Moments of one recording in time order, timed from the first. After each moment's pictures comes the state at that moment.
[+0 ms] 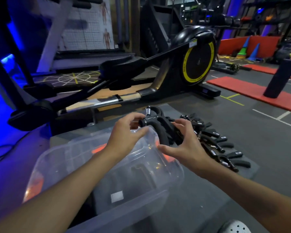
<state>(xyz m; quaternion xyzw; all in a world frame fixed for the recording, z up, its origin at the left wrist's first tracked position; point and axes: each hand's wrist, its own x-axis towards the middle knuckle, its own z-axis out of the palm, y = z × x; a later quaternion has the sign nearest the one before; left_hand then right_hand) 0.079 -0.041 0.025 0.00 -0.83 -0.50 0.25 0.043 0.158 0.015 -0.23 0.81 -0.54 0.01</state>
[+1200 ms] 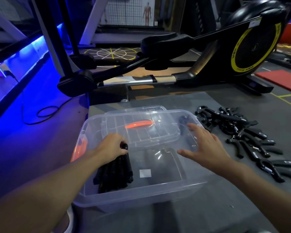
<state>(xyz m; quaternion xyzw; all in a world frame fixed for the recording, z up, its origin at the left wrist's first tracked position) 0.150 -0.192 -0.107 0.14 -0.96 -0.22 0.04 0.023 0.108 -0.050 -0.36 0.92 -0.18 -0.02</state>
